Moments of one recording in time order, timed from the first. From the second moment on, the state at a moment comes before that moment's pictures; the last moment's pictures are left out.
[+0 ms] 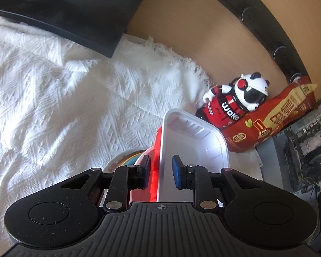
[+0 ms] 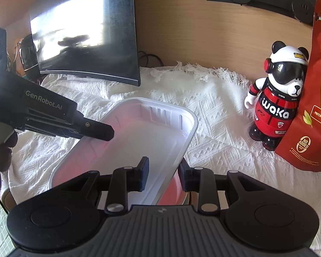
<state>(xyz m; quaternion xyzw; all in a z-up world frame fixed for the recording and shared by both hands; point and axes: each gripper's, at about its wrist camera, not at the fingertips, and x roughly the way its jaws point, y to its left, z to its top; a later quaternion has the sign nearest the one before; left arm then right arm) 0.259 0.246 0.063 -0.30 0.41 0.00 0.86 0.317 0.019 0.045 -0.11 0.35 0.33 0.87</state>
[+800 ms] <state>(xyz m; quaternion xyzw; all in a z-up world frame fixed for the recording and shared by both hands) 0.242 0.235 0.063 -0.31 0.43 -0.02 0.85 0.302 0.007 0.046 -0.09 0.36 0.35 0.86</state>
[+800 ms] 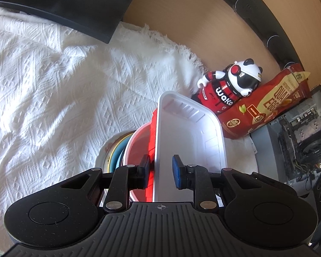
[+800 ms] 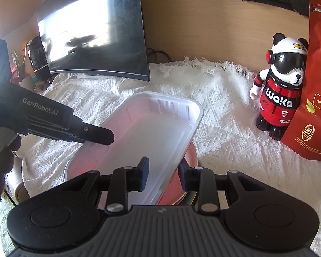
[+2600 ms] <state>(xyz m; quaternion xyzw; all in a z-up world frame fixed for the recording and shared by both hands) 0.197 0.254 0.073 -0.24 0.35 -0.04 0.91 0.257 0.002 0.052 -0.06 0.35 0.21 0.91</state>
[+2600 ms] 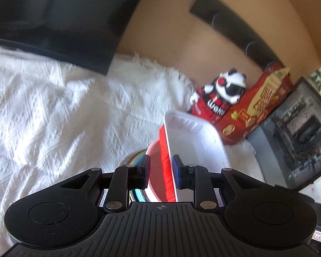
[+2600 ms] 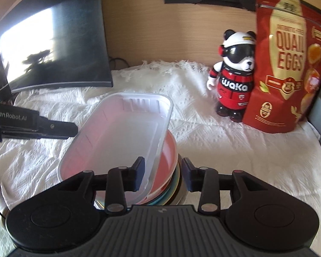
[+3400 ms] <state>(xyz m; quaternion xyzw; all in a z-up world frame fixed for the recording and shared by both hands) -0.028 0.068 0.052 0.00 0.23 0.14 0.96 0.077 -0.091 0.015 0.00 0.29 0.24 0.93</state>
